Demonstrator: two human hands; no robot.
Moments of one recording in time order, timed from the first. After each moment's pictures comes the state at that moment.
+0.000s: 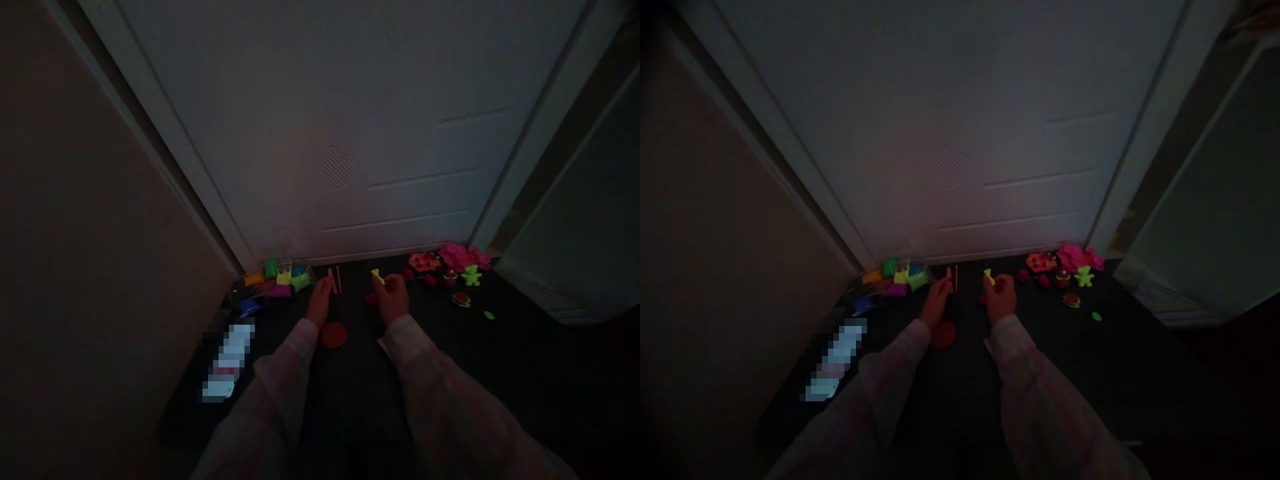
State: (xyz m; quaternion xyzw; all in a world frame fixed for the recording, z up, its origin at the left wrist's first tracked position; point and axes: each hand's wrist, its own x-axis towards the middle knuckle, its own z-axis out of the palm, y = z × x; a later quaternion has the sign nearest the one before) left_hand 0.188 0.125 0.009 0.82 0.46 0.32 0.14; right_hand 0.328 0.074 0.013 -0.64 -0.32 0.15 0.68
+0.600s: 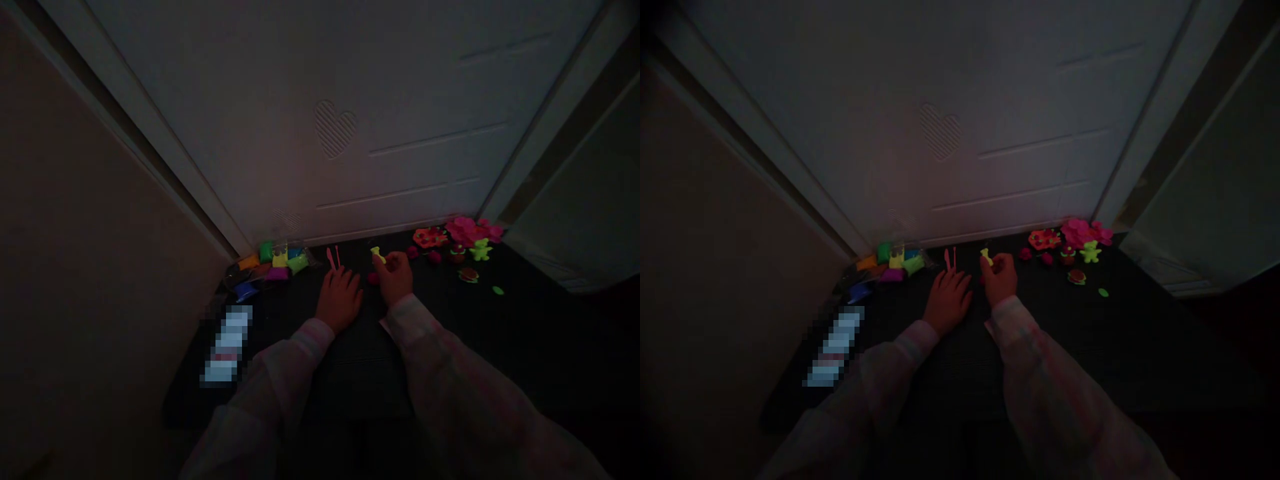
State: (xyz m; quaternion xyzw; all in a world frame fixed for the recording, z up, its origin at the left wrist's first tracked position) left_hand 0.195 0.084 0.010 0.91 0.35 0.21 -0.03; right_hand 0.326 0.075 0.010 -0.62 -0.33 0.15 0.69
